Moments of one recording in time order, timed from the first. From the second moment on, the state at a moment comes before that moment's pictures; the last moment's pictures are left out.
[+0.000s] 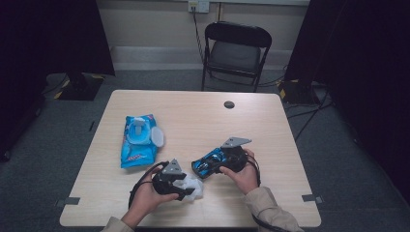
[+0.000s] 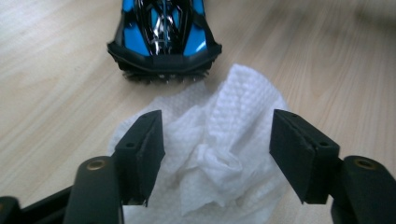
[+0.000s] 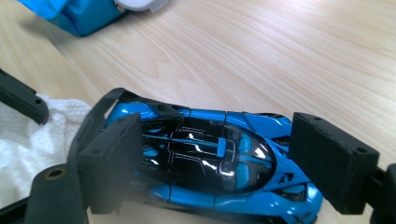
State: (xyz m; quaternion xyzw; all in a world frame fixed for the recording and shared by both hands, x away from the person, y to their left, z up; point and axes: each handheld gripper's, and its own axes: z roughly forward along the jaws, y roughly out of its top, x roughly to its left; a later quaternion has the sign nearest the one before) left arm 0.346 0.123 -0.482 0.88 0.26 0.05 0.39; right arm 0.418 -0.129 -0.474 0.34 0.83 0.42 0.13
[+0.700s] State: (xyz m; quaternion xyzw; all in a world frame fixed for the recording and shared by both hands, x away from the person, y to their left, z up) left arm 0.359 0.121 -0.490 0.88 0.30 0.09 0.36; right arm 0.418 -0.114 -0.491 0.27 0.86 0.41 0.13
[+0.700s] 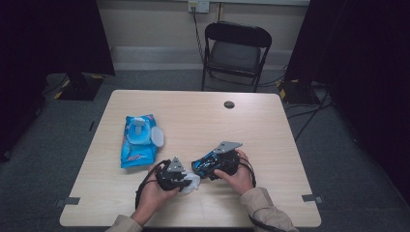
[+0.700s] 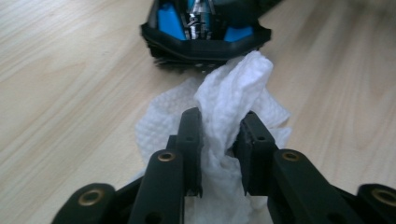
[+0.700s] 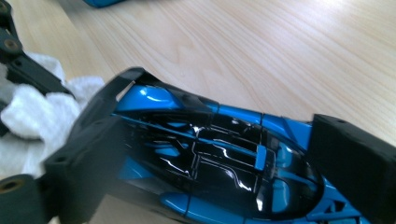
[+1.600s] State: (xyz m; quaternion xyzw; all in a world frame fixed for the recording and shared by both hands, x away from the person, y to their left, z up) left arm 0.387 0.115 -0.494 0.86 0.35 0.09 0.37; right arm 0.424 -0.120 -0.491 0.28 0.86 0.41 0.11
